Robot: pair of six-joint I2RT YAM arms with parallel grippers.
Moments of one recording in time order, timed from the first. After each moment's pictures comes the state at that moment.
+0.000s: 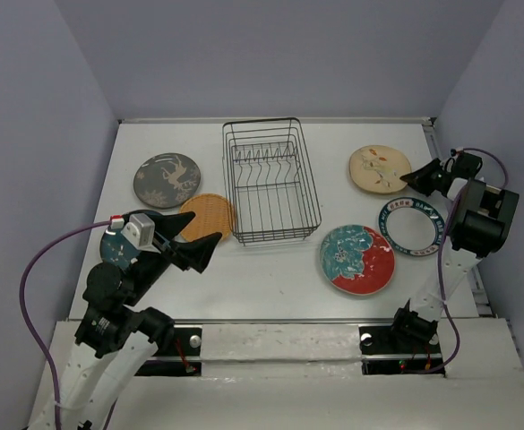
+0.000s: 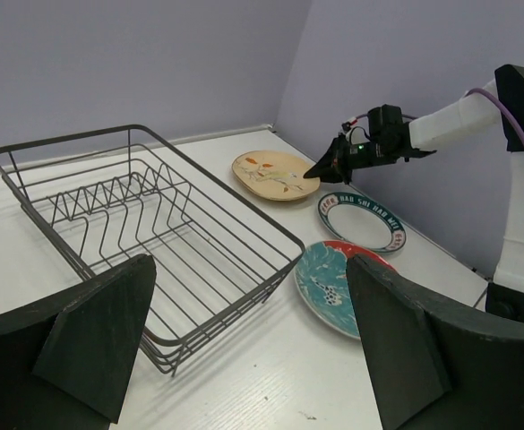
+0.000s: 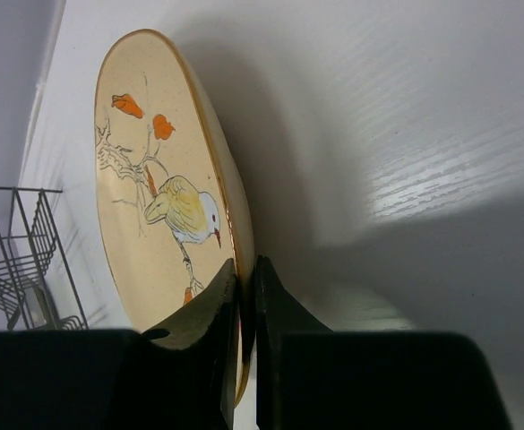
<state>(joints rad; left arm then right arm) -0.51 0.23 0.57 -0.12 0.21 -0.31 -0.47 2.12 1.32 0.04 -0.63 0.55</state>
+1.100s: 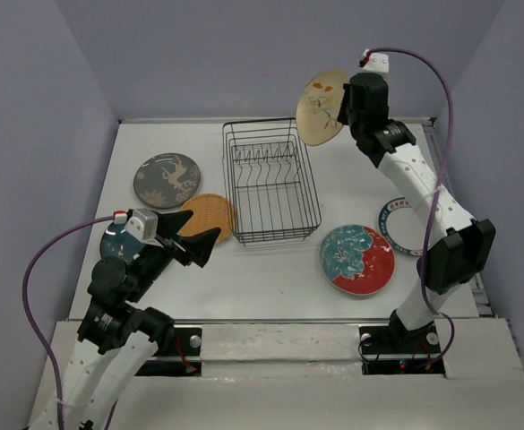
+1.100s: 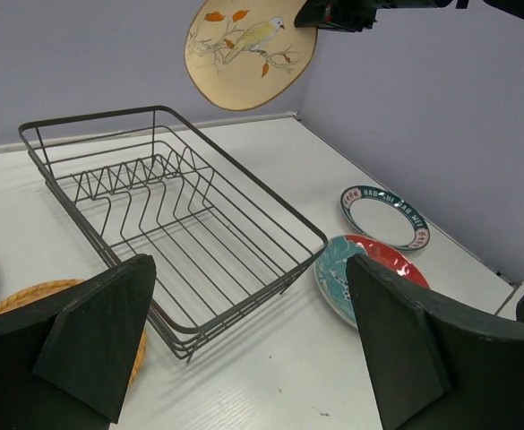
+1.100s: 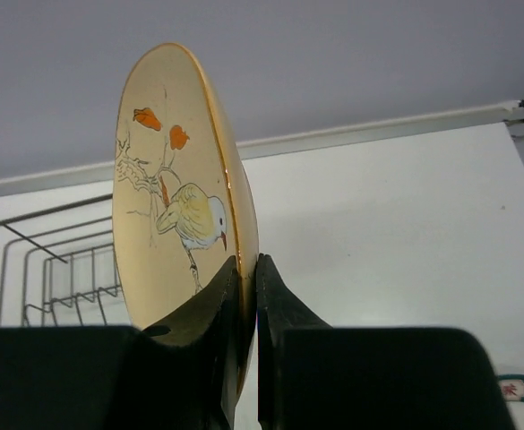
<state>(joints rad) -0.48 0.26 0.57 -0.15 0.18 -0.31 0.35 1.67 1.76 -0.34 0.43 0.27</state>
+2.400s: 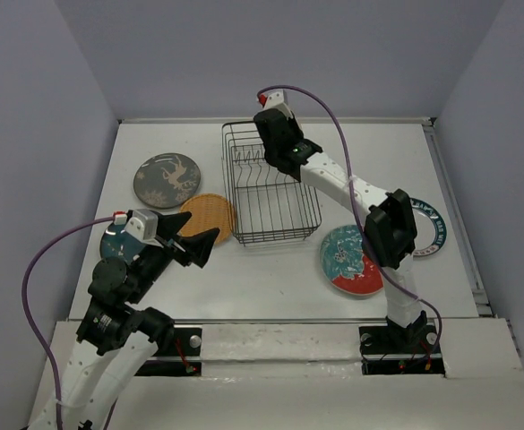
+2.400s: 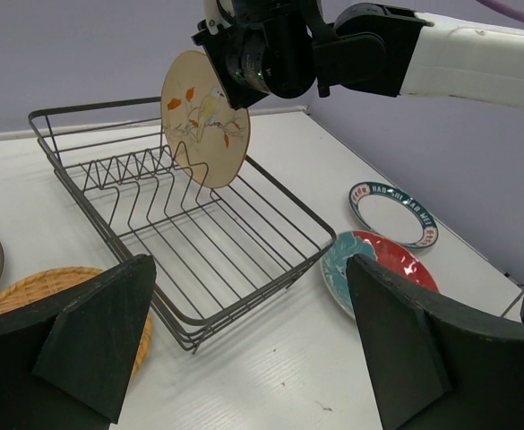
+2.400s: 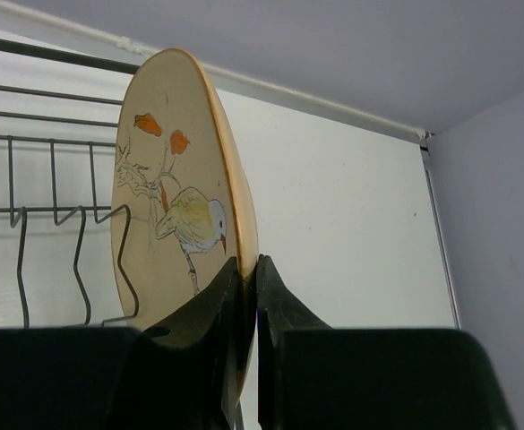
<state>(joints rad) -0.50 0.25 0.57 -0.18 0.14 -0.31 0.70 2.11 1.98 -0.36 0.95 -0.13</state>
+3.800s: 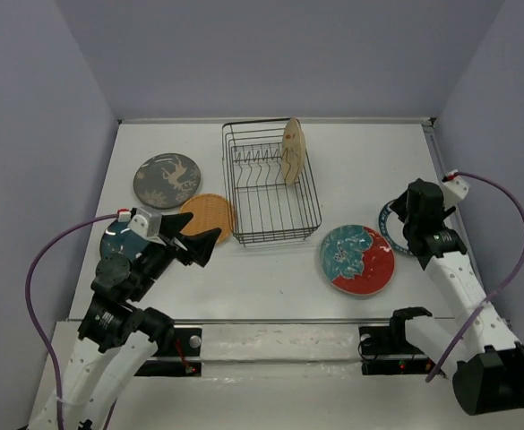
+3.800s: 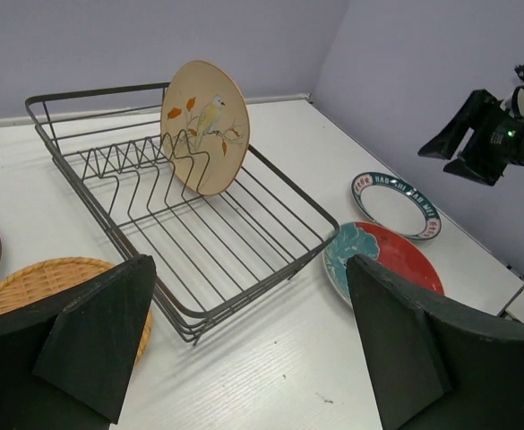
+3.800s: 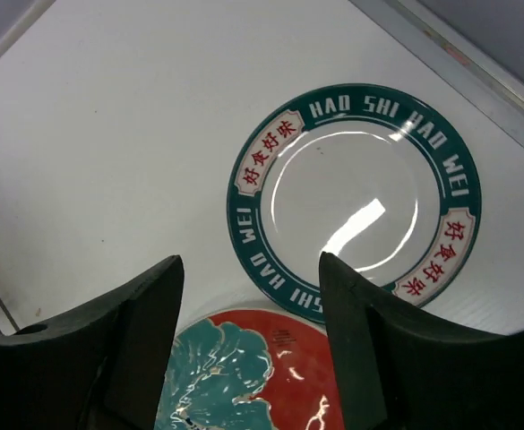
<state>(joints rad) -0.49 0.28 0.57 -0.19 0.14 -0.31 0.13 0.97 0.79 -0.37 0.58 0.62</state>
